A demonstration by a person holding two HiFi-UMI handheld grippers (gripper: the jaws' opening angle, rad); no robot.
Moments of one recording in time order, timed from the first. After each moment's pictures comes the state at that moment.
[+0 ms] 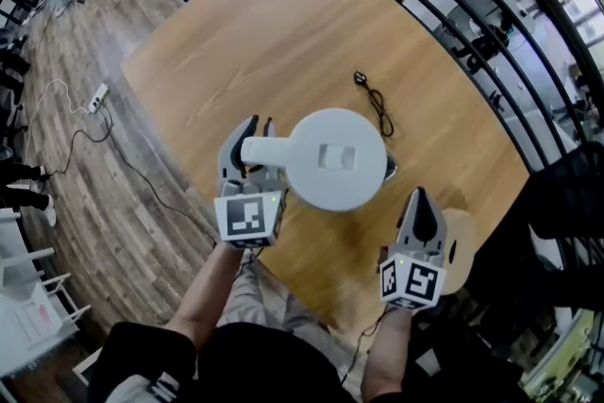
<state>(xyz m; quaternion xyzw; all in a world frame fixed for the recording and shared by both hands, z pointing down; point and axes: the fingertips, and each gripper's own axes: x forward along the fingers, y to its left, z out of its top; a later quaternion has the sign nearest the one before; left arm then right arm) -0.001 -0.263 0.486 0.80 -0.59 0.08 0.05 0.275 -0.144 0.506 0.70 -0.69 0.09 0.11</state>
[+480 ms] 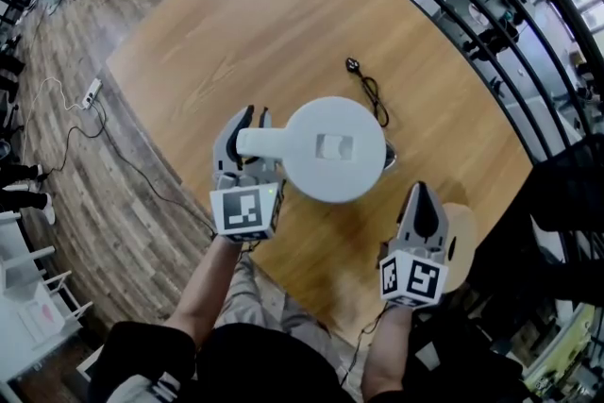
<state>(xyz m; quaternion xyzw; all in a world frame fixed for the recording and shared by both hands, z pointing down) 0.022 -0.280 0.504 0.80 -0.59 0.08 0.06 0.295 -0.150 0.529 0.71 -0.69 0.10 0.11</state>
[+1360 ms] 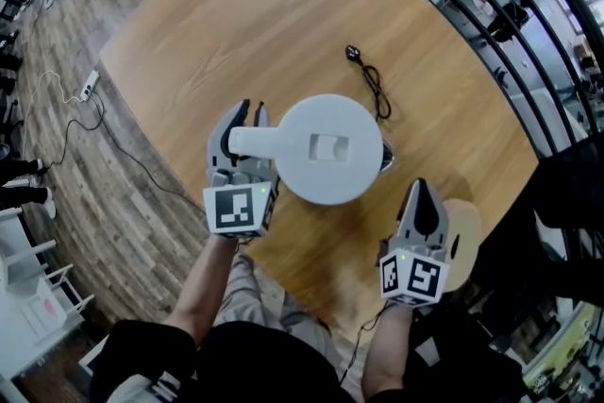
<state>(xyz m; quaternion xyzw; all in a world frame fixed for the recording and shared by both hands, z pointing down) 0.022 -0.278 0.534 0.80 -0.59 0.08 0.06 0.300 -0.149 0.558 0.70 -0.69 0.13 0.12</state>
